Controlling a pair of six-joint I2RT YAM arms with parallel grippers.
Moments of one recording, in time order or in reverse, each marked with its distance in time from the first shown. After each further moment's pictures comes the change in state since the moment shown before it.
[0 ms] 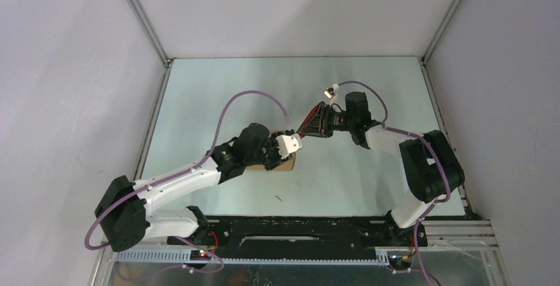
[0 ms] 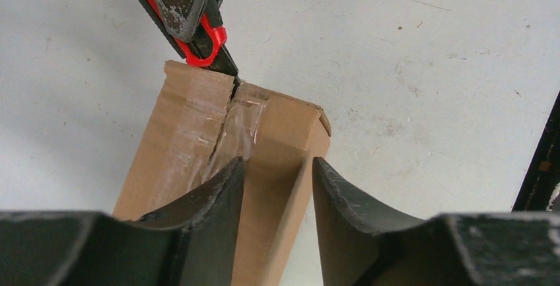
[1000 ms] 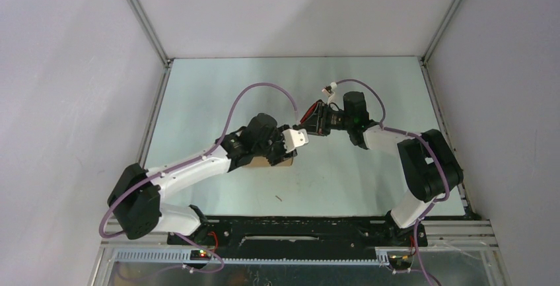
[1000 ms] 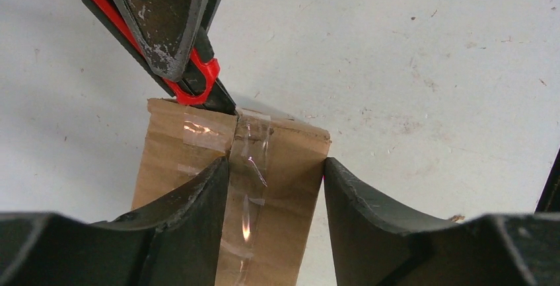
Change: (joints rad) left arm 0.031 0.137 0.126 -0.093 0.065 0.070; right arm 0.031 0.011 0.004 0.062 0.019 -0.005
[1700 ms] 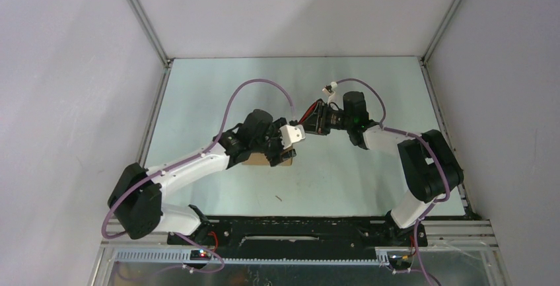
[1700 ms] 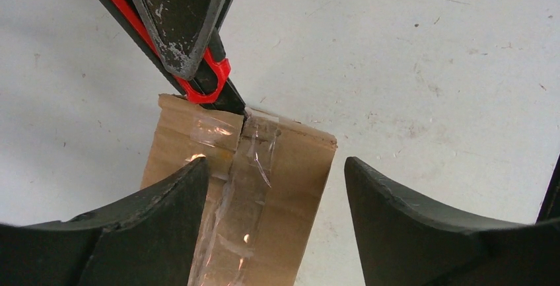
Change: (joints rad) left arm 0.048 0.004 0.000 0.023 0.065 0.014; right arm 0.005 -0.004 0.000 0.004 0.027 -0.008
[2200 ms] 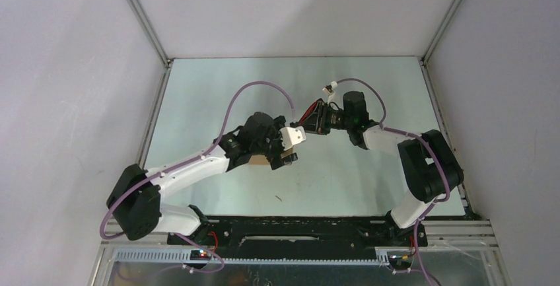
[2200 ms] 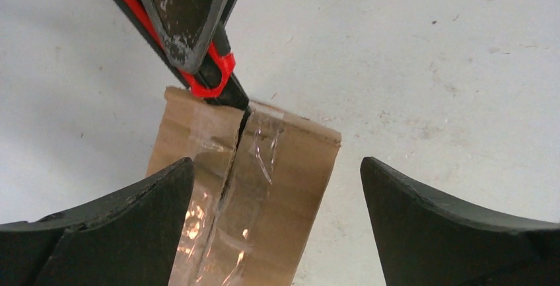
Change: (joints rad) left arm -0.017 -0.024 -0.039 0.047 -0.096 -0.002; right arm 0.000 0.000 0.000 0.005 0.008 0.000
